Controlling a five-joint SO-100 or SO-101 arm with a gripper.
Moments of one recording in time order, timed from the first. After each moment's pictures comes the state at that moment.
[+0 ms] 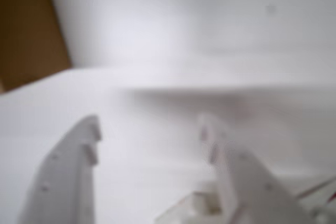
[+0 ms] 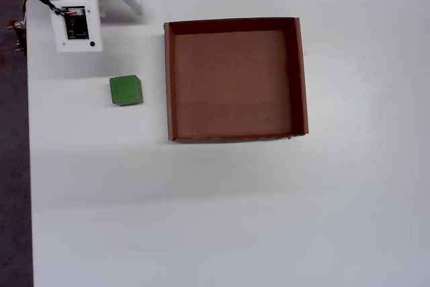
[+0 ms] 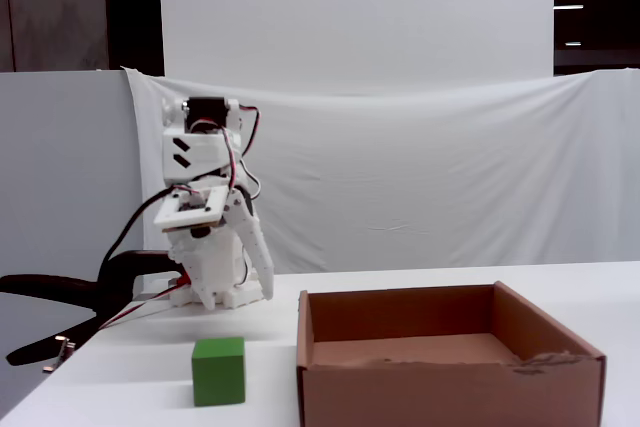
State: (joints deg) arm -21.2 165.8 161.5 66.5 -56.2
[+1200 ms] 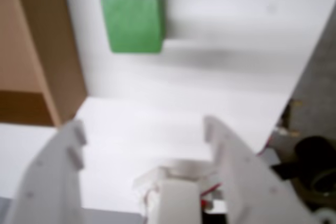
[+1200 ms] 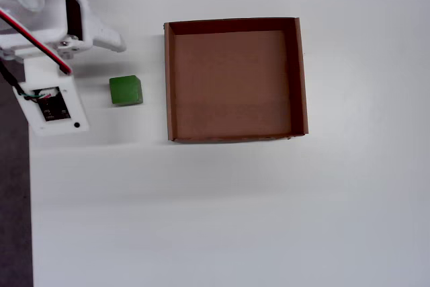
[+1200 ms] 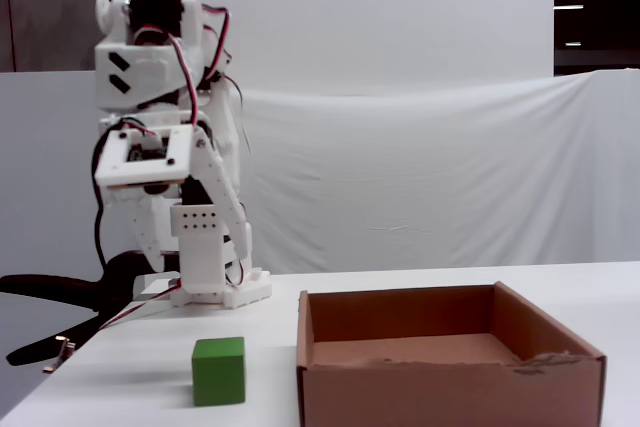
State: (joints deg) arm -8.4 106.7 107.8 72.0 -77.3
